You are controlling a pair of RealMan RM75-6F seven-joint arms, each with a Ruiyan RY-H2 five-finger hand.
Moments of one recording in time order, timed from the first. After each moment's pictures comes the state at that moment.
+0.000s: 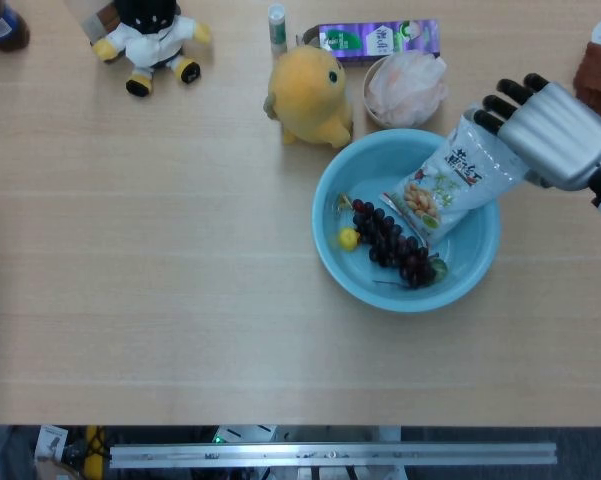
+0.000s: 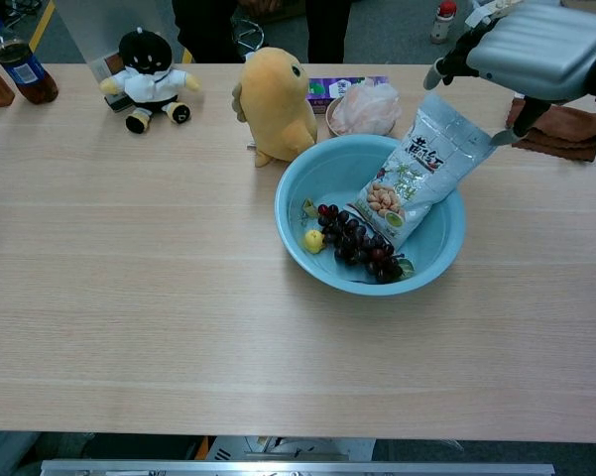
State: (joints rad) left arm -0.10 -0.97 -0.05 -1.69 1.42 1.41 0.03; right arm 0.81 -1.09 -0.03 -1.58 -1.44 0.92 -0.36
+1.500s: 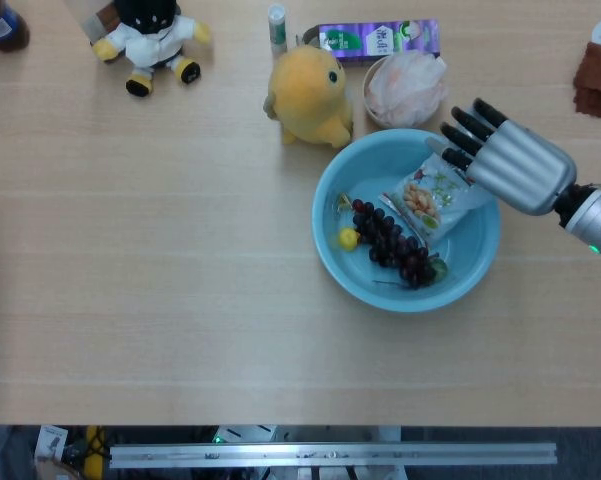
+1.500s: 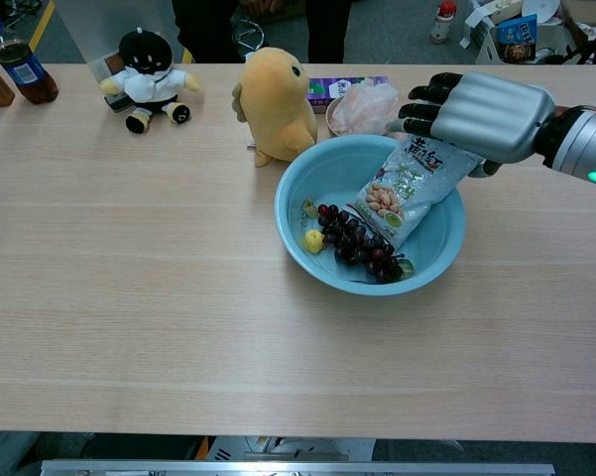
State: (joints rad) left arm -0.10 -0.98 -0.03 -1.67 1.41 1.40 0.01; right arm 0.76 -1.35 -0.04 -1.23 -1.73 0.99 -0.40
